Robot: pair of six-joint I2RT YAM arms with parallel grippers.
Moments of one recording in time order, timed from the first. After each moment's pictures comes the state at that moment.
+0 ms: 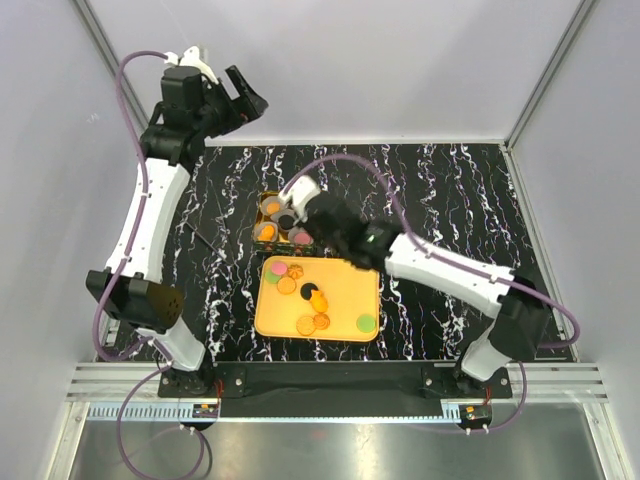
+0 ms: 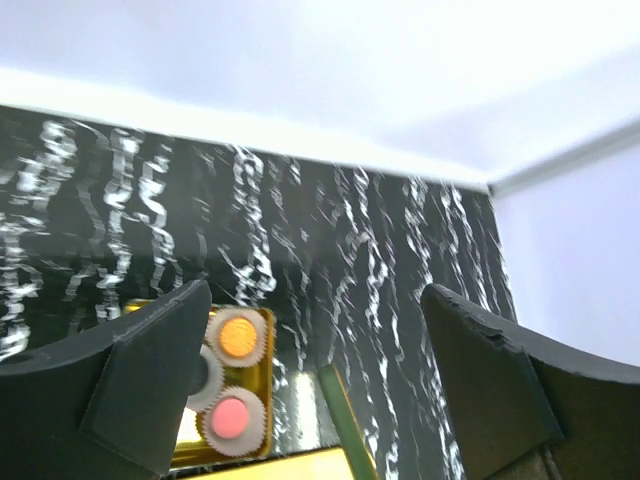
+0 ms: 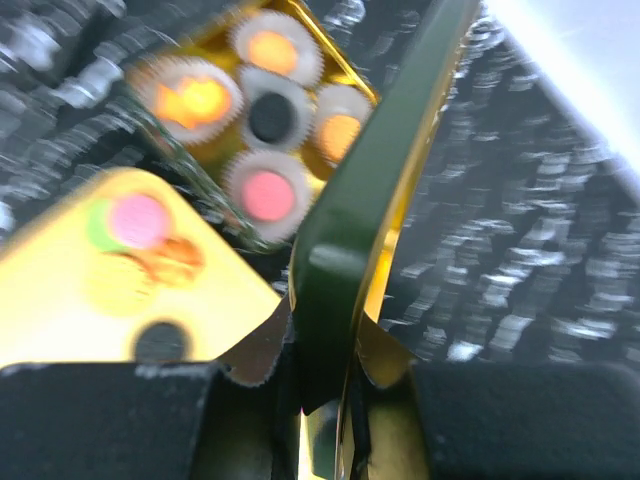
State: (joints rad) left arm -0.19 1.68 1.96 -0.60 0.15 -0.55; right arm 1.04 1.61 1.37 -0.33 0.52 -0.16
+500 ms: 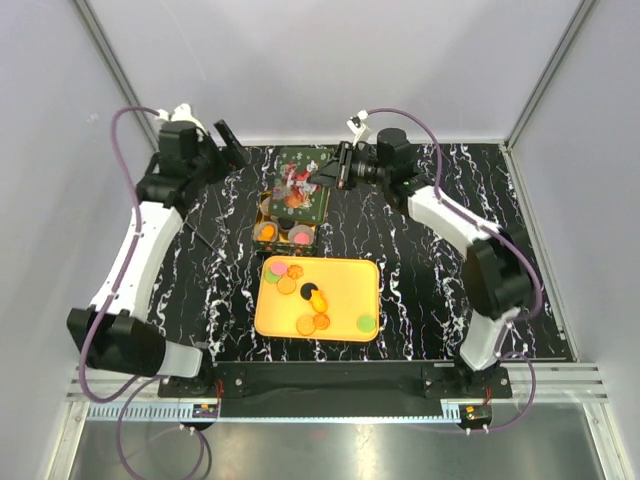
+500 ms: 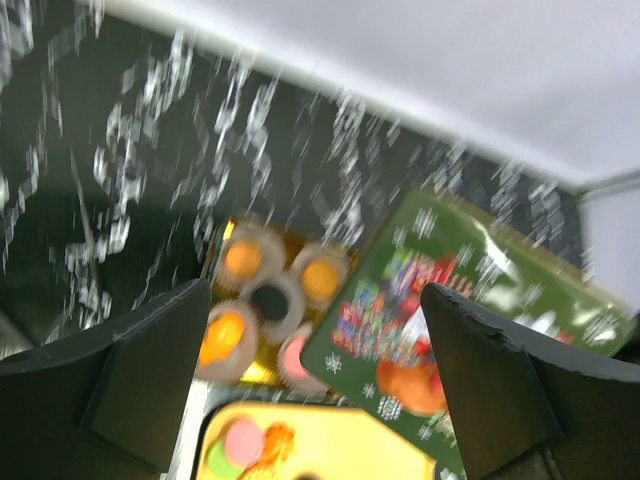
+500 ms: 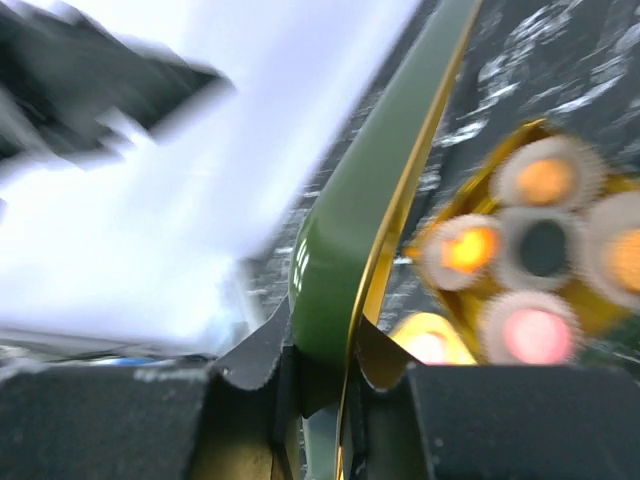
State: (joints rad) left arm -0.15 1.38 1.50 -0.52 0.02 -0.55; right arm 0.48 1.77 1.44 0.11 -0.67 0.67
